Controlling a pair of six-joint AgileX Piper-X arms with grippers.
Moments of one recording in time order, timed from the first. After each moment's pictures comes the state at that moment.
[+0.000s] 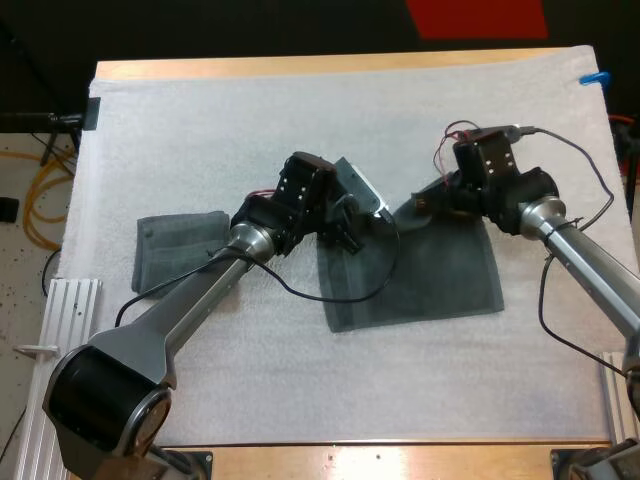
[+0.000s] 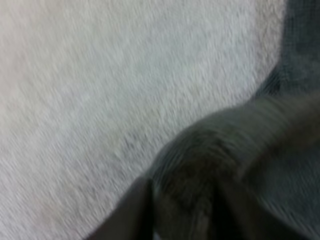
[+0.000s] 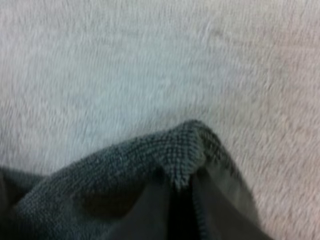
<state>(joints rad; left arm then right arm) -0.51 1.69 -1.12 0.40 0.06 -1.40 0.37 1.69 -1.16 0.54 0.07 -1.66</state>
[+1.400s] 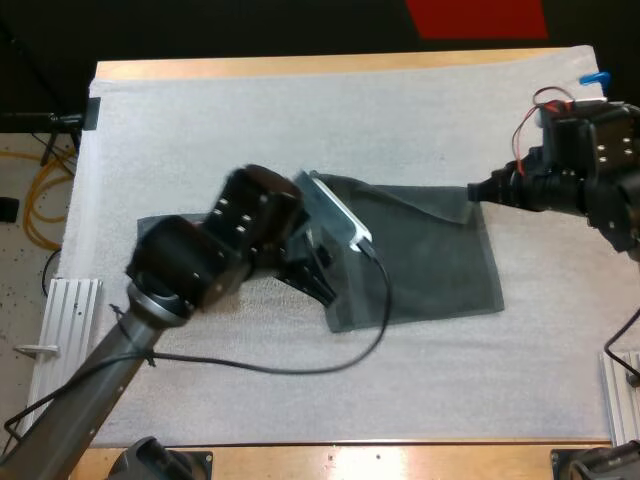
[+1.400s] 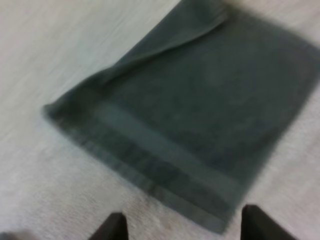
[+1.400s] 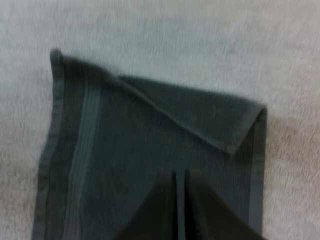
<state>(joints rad) -0.68 1.23 -1.40 1.22 0.03 -1.62 0.30 1.32 -1.33 1.03 -0.13 -1.71</state>
